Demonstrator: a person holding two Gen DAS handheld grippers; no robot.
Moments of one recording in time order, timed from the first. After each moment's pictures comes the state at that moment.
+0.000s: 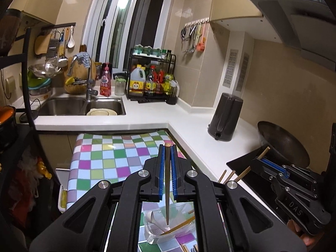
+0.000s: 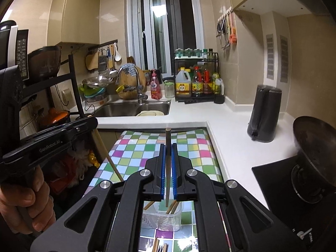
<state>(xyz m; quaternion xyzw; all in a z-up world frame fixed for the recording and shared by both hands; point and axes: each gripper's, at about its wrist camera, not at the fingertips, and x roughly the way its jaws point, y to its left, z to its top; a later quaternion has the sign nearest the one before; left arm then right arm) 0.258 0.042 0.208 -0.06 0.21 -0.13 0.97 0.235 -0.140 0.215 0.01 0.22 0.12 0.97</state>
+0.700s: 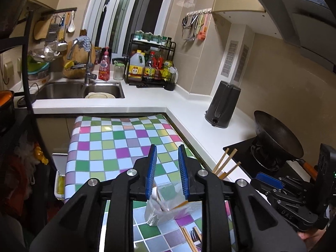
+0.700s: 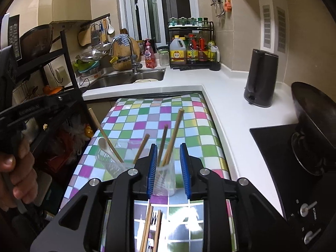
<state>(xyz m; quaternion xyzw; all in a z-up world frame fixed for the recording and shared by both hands) 0.230 0.067 0.201 -0.08 0.25 -0.15 0.95 0.202 -0.162 0.170 0.01 0.30 0.10 0.95</state>
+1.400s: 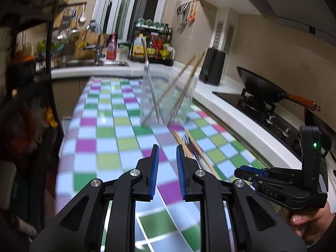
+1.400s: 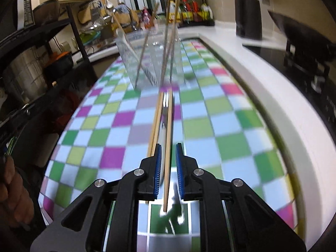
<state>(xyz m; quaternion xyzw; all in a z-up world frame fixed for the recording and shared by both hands) 0.017 0.052 0.042 -0.07 0.27 -0.14 0.95 0.035 -0.159 0.002 0.06 0.39 0.10 0.91</state>
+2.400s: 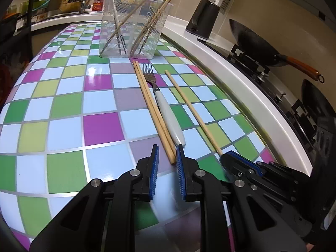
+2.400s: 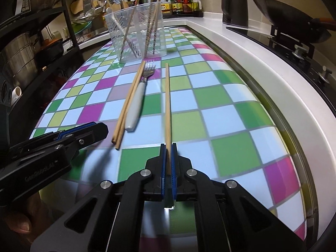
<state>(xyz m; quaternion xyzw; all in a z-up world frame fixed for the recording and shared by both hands) 0.022 -0.039 -0.030 -0.09 0.40 -0.17 0.90 -0.010 -0.187 -0.034 0.03 0.40 0.07 0.92</state>
